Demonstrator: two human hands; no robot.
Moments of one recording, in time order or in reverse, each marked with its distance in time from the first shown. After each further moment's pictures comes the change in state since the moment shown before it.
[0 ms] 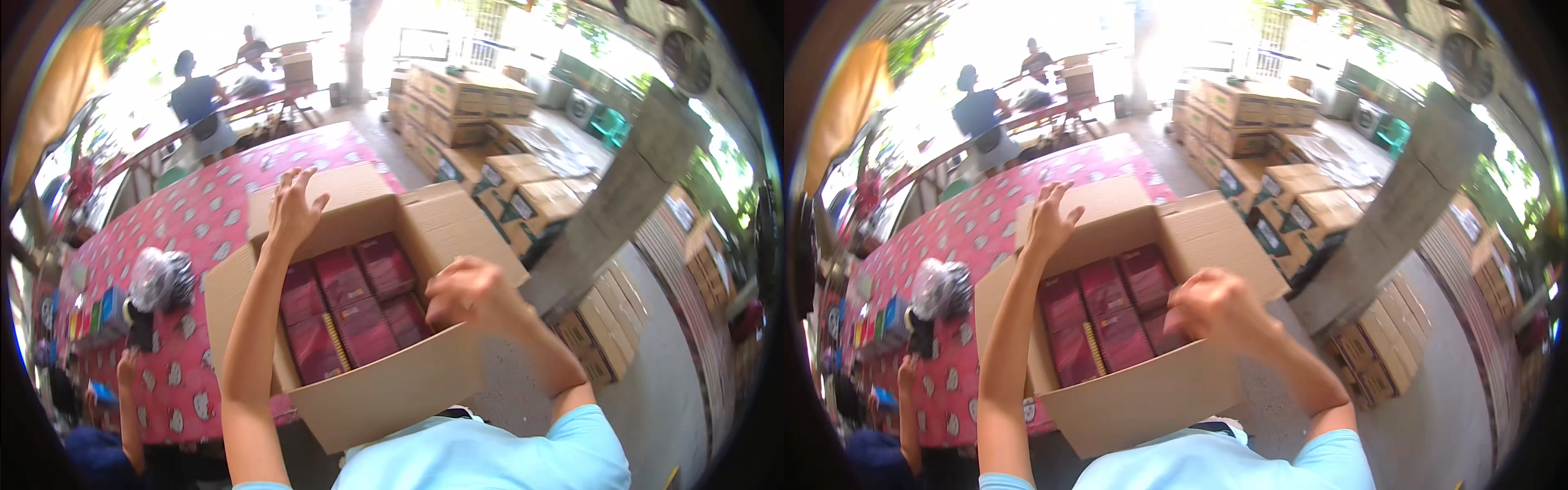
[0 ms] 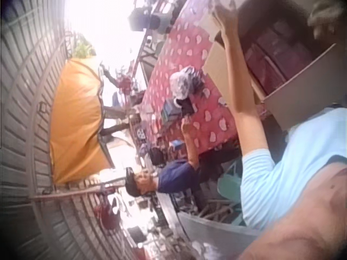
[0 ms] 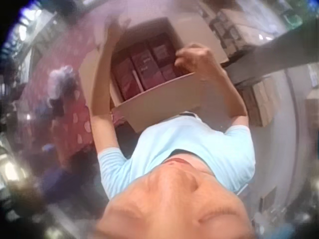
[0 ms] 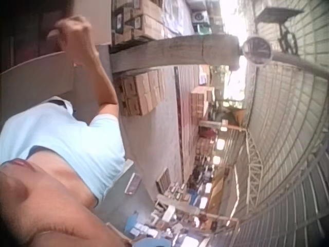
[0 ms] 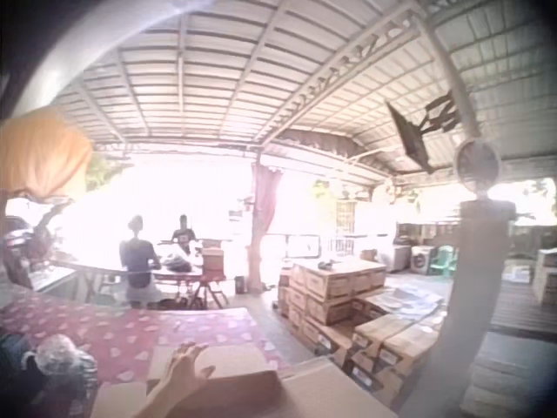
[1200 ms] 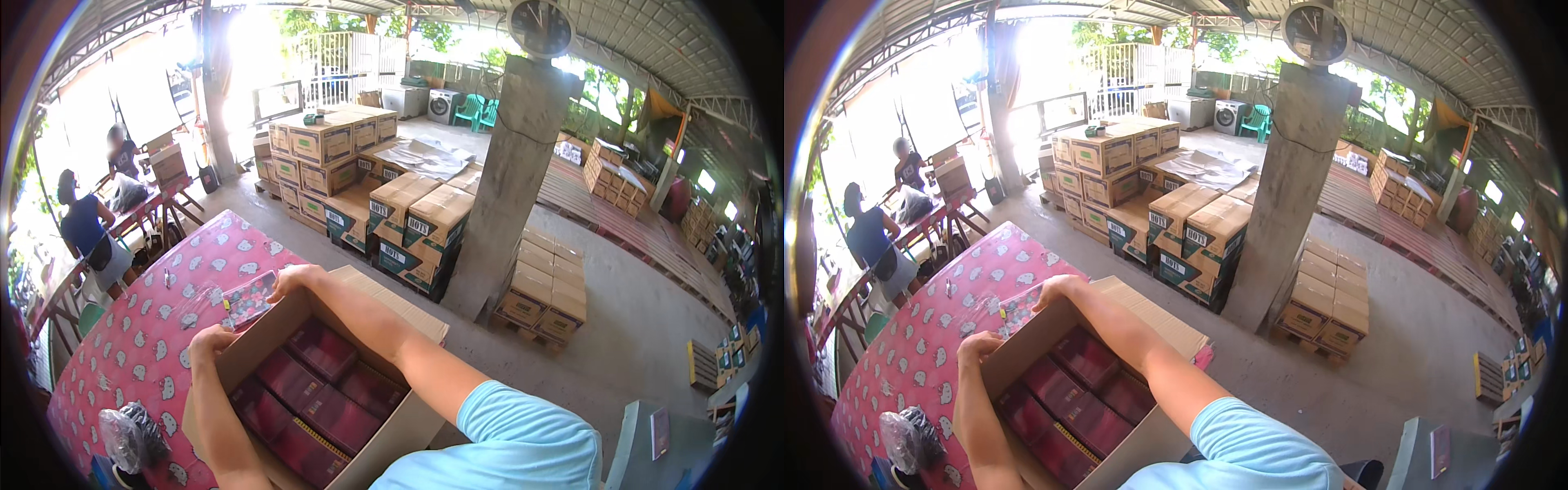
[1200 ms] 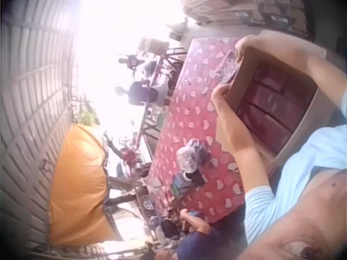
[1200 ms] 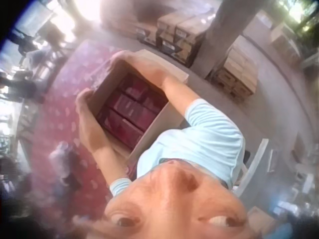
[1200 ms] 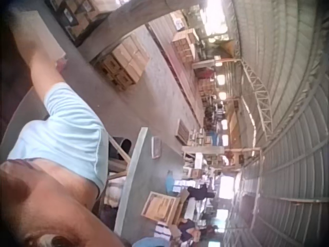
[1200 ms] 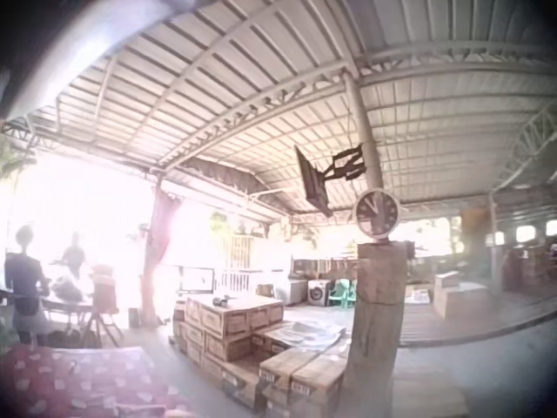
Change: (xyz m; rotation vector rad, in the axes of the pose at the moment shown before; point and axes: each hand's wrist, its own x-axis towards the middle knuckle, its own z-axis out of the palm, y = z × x) left_hand 0.067 -0.098 0.045 0.239 -1.164 -0.387; right_hand 0.265 0.230 0.115 -0.095 -0.451 0.585
